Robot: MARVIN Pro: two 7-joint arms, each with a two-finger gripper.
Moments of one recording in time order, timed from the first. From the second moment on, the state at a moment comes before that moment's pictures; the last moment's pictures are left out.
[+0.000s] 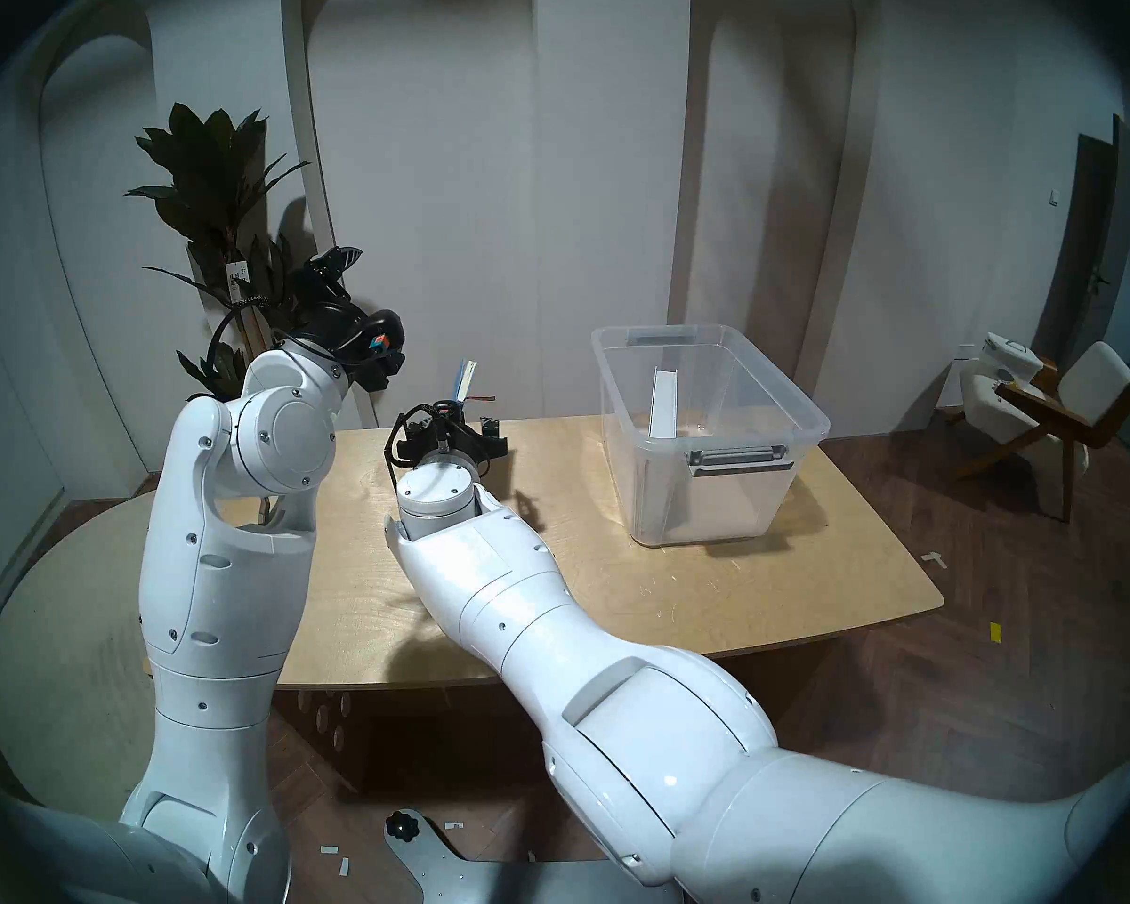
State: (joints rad) left arm 1.26 -1.45 -1.51 -1.98 1.19 0.17 -0.51; right arm -0.84 -1.94 1.02 -0.71 0.23 0.02 -0.55
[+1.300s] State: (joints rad) left arm 1.25 -1.42 -1.56 -2.05 1.14 0.14 -0.50; right arm -0.64 -1.99 1.01 -0.55 0.18 -0.27 -0.66
